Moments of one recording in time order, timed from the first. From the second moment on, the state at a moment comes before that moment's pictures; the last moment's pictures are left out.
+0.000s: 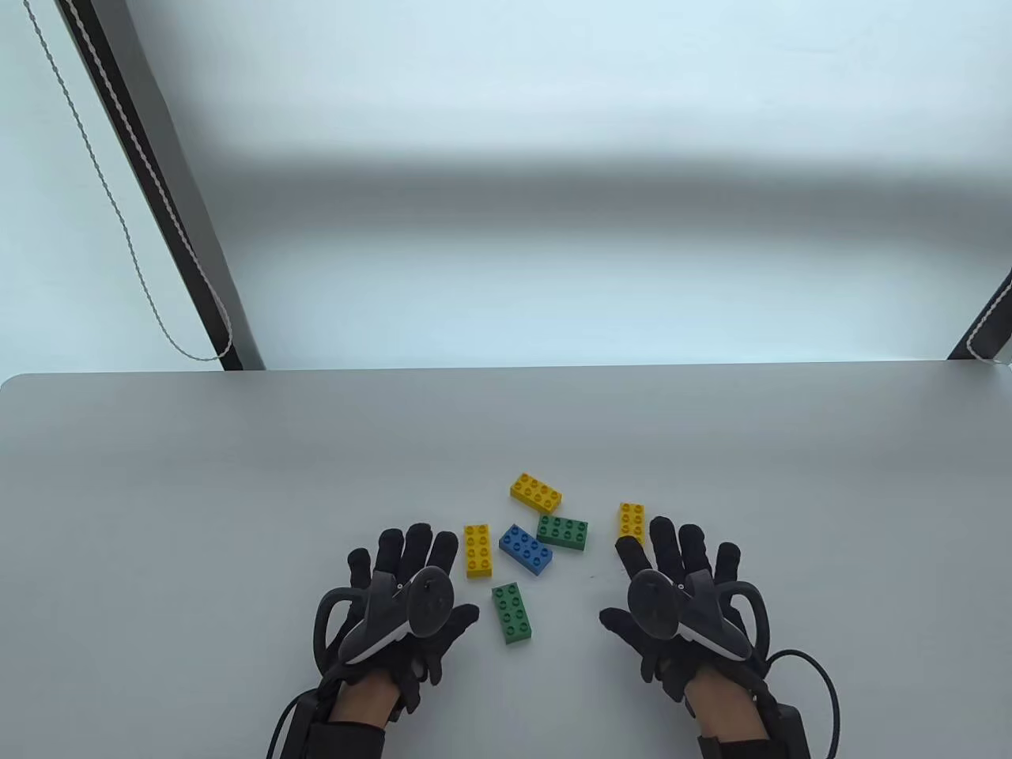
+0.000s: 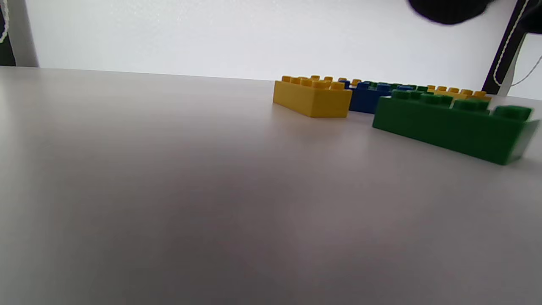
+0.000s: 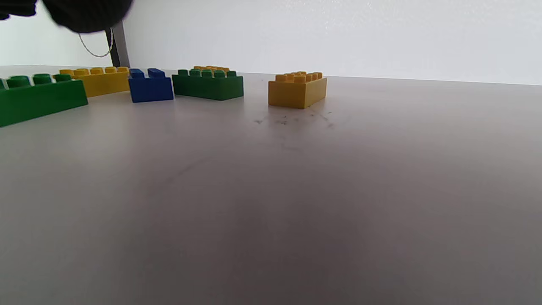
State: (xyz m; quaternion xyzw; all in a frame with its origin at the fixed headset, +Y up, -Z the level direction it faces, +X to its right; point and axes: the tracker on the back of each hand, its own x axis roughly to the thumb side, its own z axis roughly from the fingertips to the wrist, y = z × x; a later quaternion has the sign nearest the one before) left_hand -0.145 -0.754 -0.321 -0.07 -0.11 0.02 0.99; right_hand 0.172 -0.754 -0.322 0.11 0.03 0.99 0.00
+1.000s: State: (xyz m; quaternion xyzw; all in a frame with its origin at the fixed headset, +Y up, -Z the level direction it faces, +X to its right) left_hand -0.141 -0.751 -0.334 -0.08 -0.08 0.06 0.99; right_hand 0.173 -0.751 -0.322 0.10 0.03 0.99 0.01
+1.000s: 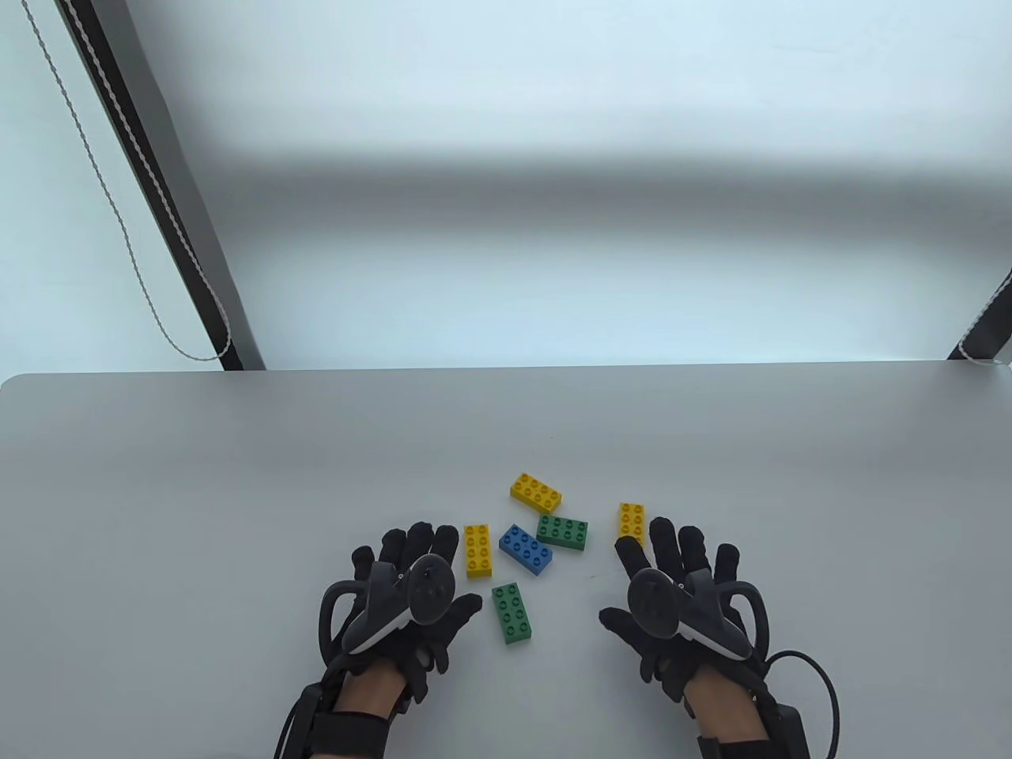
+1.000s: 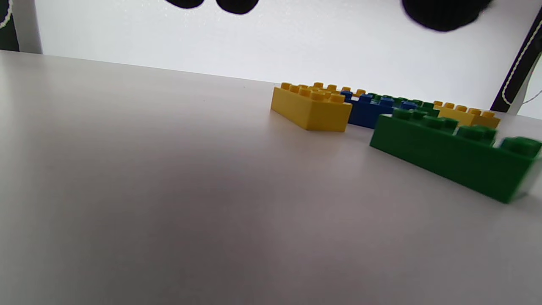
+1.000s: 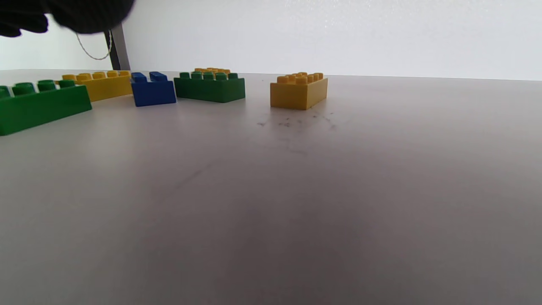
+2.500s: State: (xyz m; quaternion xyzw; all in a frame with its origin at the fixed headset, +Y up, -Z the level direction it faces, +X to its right) left_hand -0.078 -0.762 -0.392 -0.09 0.01 -0.08 0.99; right_hand 0.198 -0.750 -0.331 0.07 0.06 0.99 0.06
